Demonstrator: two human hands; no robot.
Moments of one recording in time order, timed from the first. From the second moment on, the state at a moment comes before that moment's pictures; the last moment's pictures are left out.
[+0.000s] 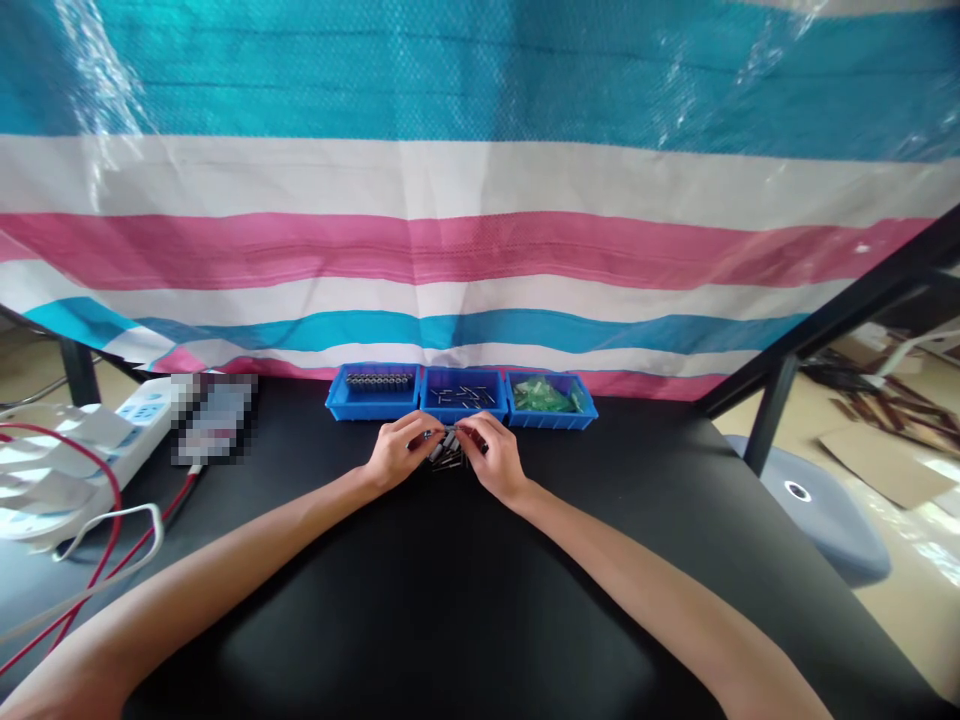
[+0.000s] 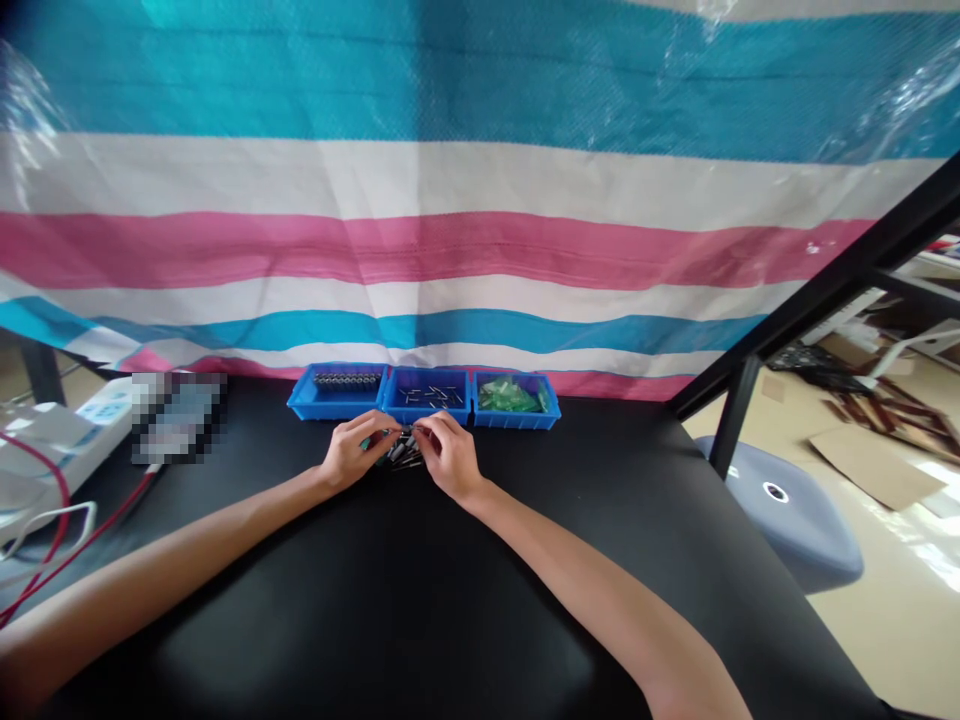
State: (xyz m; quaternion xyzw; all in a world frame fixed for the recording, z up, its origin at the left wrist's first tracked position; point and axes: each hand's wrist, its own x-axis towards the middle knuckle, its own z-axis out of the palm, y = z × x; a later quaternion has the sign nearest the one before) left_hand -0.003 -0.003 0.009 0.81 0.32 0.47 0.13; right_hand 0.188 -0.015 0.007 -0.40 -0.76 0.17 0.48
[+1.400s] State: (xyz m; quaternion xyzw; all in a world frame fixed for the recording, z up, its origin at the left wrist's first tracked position) left_hand -0.010 -0.008 0.006 0.79 0.37 0.47 0.13; right_hand 0.187 -0.016 0.007 -0.38 -0.77 0.19 0.47
